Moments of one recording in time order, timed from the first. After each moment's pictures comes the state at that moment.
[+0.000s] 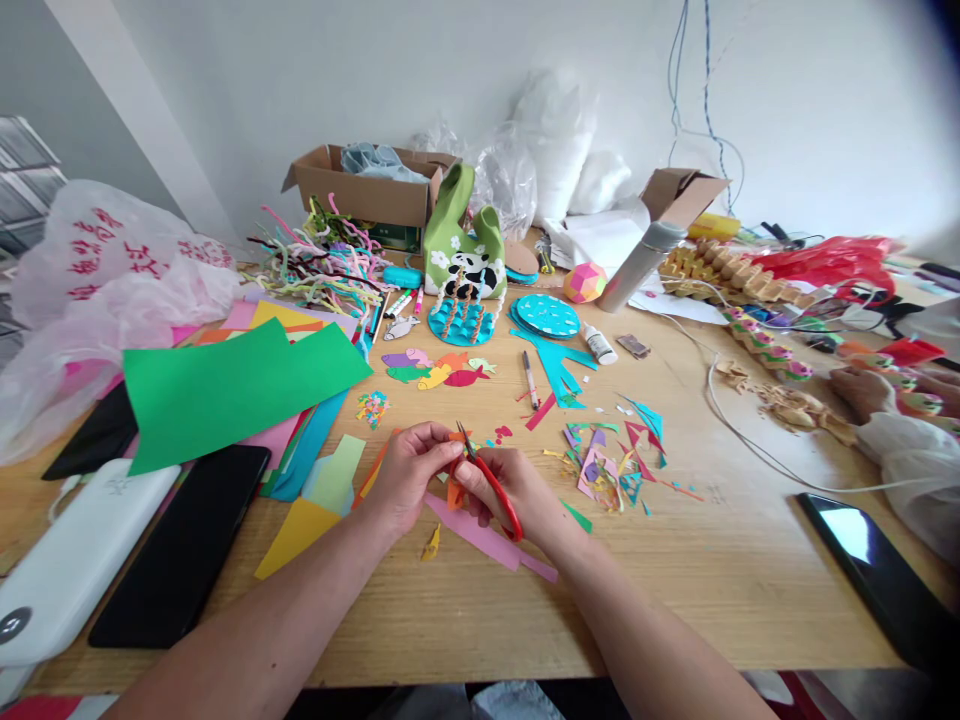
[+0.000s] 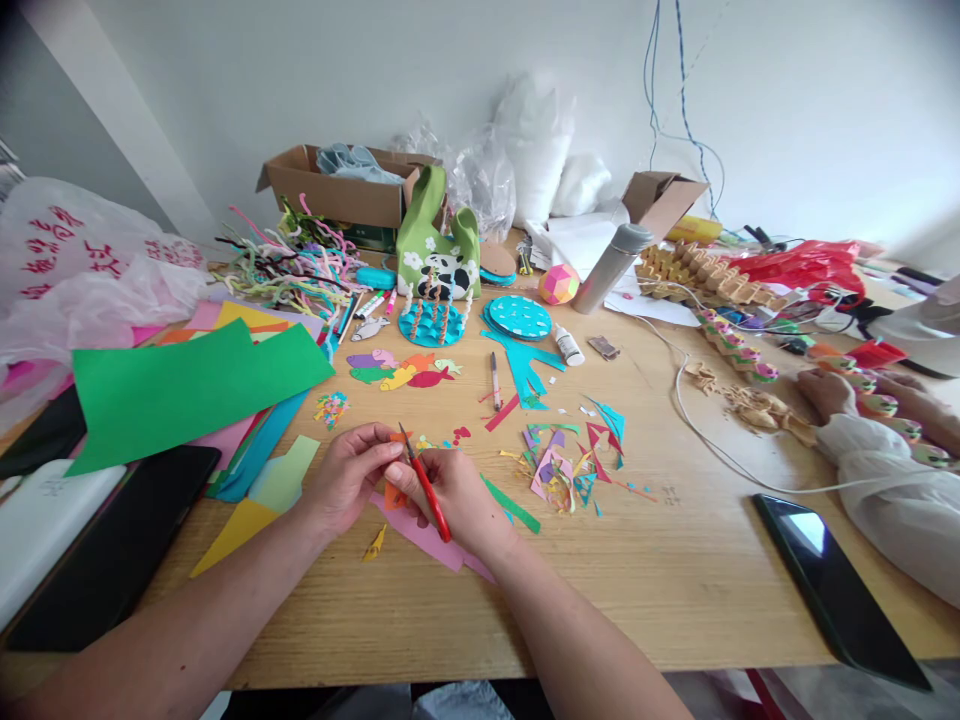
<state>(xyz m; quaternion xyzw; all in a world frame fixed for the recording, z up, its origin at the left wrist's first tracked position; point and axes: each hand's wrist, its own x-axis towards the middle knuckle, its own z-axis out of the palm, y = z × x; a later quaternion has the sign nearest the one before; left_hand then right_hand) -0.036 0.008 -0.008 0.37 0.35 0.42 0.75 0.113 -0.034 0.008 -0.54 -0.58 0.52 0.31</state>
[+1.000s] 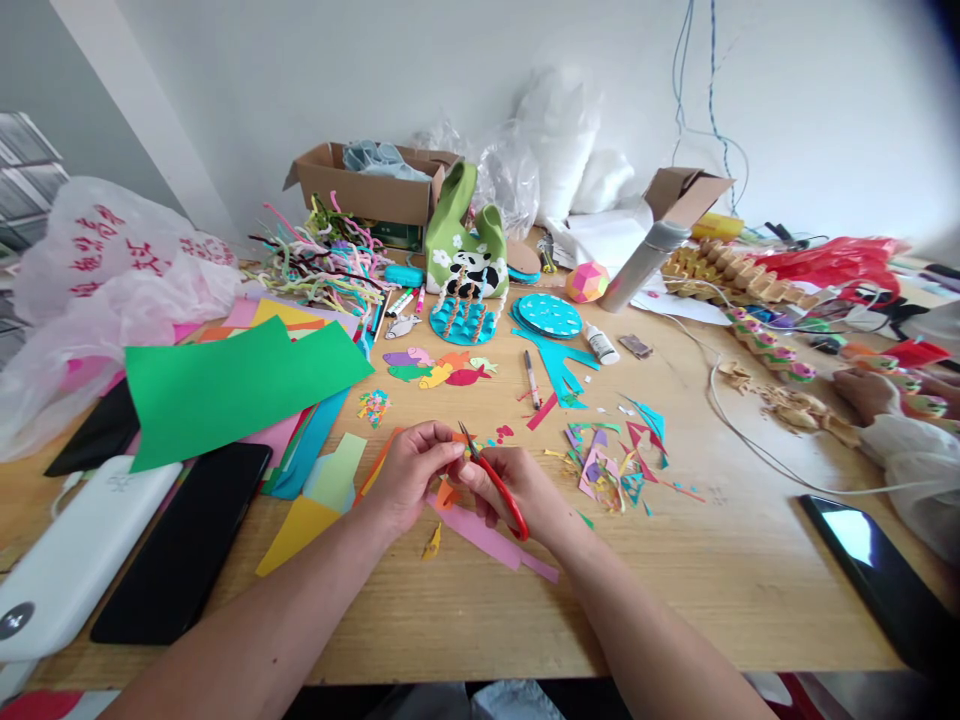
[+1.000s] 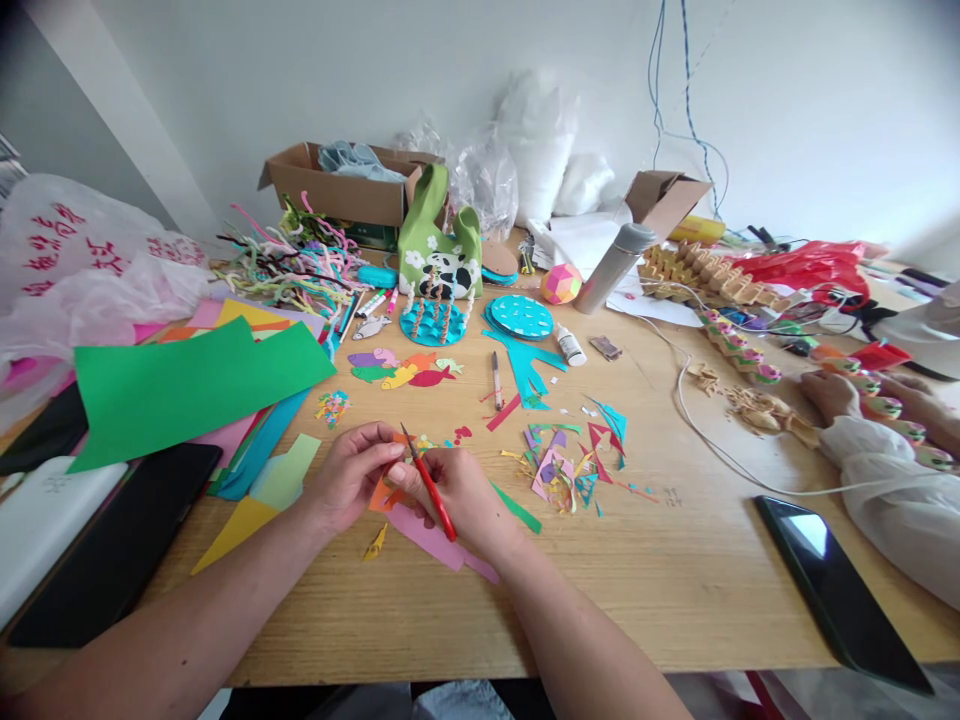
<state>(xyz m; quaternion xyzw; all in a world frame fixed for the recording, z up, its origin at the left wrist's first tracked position) -0.037 0.009 -0.007 0.35 0.33 0.41 0.77 0.118 -0.034 0.003 -0.55 -0.59 0.52 0.29</state>
